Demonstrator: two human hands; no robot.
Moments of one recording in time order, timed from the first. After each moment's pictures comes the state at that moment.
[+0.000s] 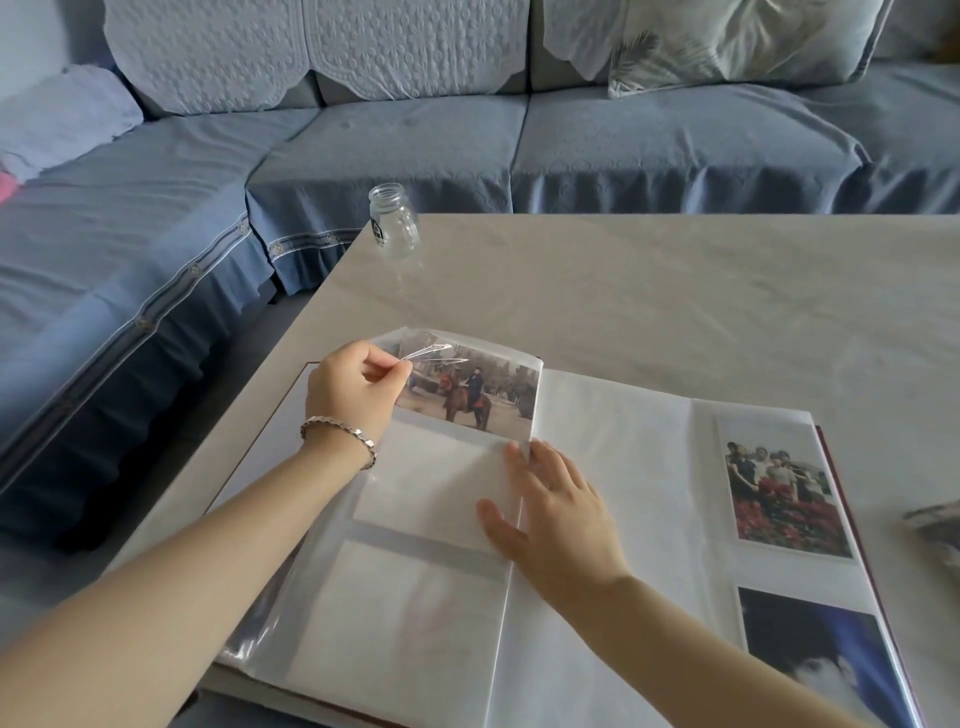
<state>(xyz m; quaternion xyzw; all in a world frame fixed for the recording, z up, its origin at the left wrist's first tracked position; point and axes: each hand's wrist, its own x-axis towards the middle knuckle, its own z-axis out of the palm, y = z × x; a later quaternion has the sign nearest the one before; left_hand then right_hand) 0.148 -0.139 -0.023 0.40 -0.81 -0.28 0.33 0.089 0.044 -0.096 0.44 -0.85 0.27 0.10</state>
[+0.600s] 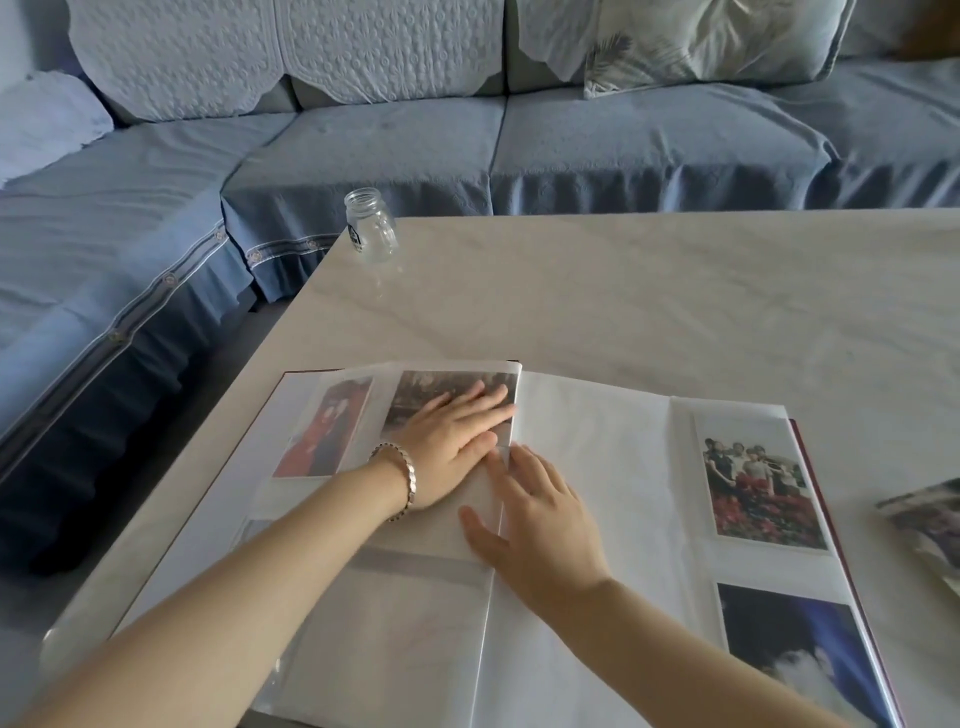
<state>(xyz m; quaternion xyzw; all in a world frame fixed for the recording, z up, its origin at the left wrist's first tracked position) 0.119 -0.110 -0.064 0.06 -0.98 -0.17 0.00 0.091 0.048 -0.087 0.44 -0.85 0.30 0.01</state>
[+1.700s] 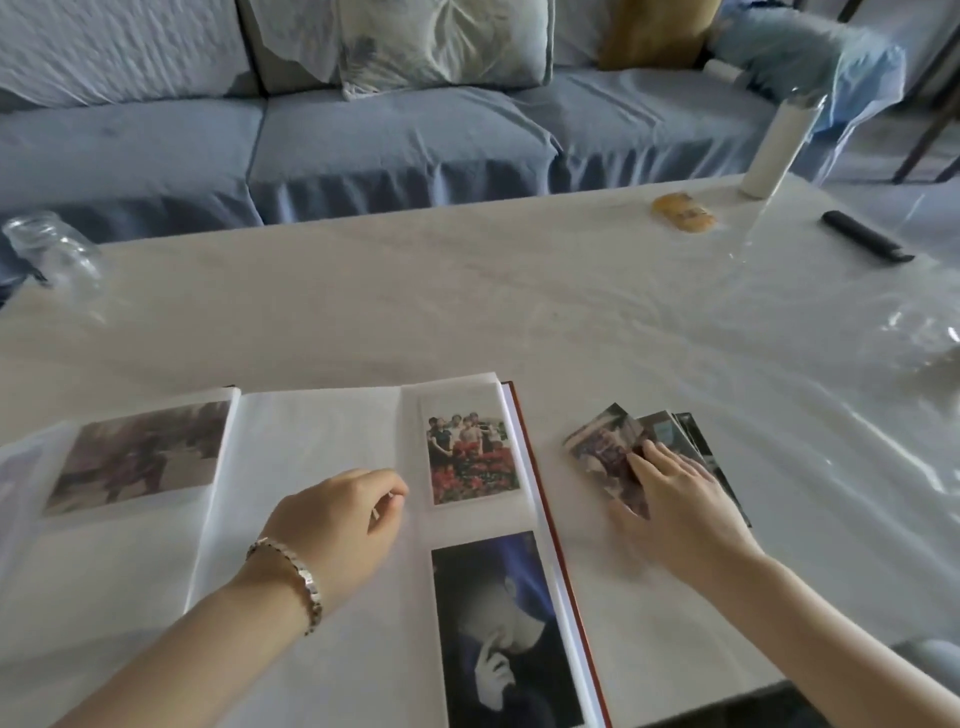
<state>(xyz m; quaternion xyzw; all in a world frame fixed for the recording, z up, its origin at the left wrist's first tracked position) 0.079 0.066 -0.035 0.11 -0.98 -0.16 -0.01 -0.038 0.332 -0.078 0.22 -0.97 0.02 -0.04</state>
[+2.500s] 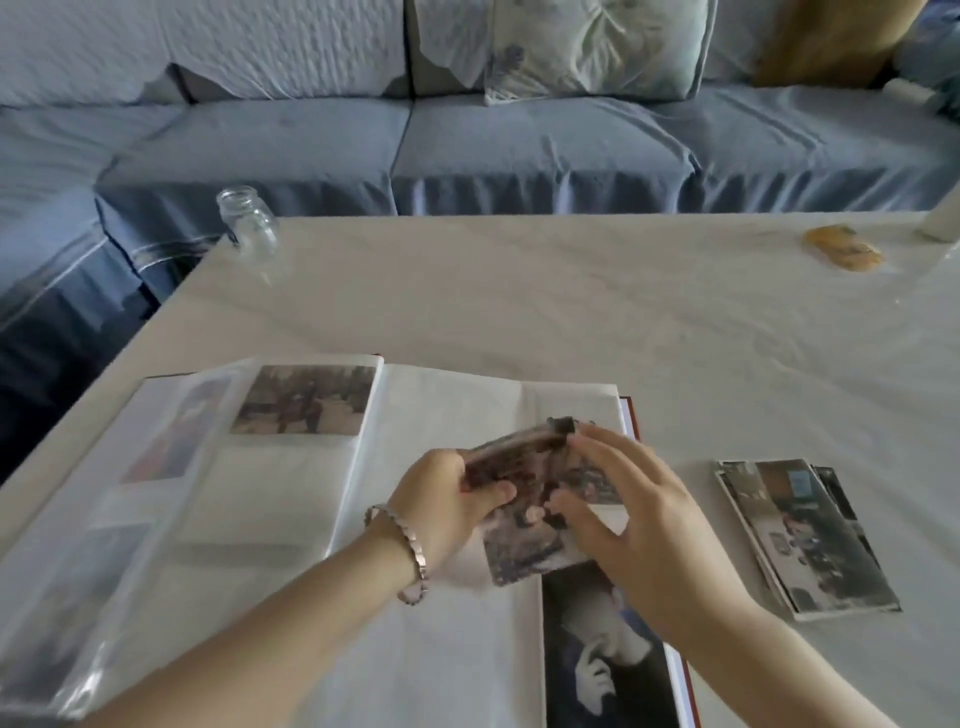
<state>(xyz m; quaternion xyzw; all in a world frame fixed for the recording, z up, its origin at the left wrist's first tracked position) 0.091 0.066 -0.024 0.27 -0.82 -0.50 -0.01 0.027 0.232 -0.021 0.37 -0.86 0.34 0.02</state>
